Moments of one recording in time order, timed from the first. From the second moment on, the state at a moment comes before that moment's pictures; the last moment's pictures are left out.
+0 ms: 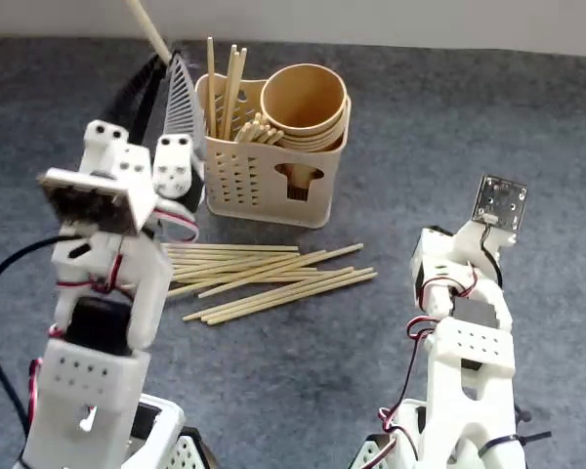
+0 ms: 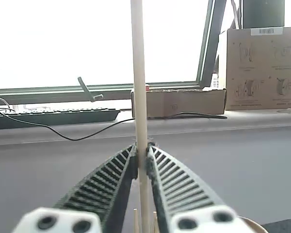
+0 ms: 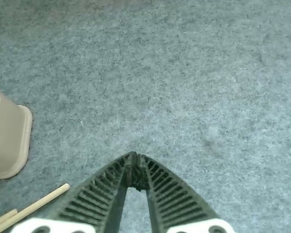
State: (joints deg) left arm 7.3 -57.8 45.0 3.2 1.4; right arm 7.4 -44.0 67.8 21.6 -1.8
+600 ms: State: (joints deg) left arm 6.8 -39.1 45.0 -7.5 1.4; right arm 7.4 -44.0 67.8 21.6 -1.8
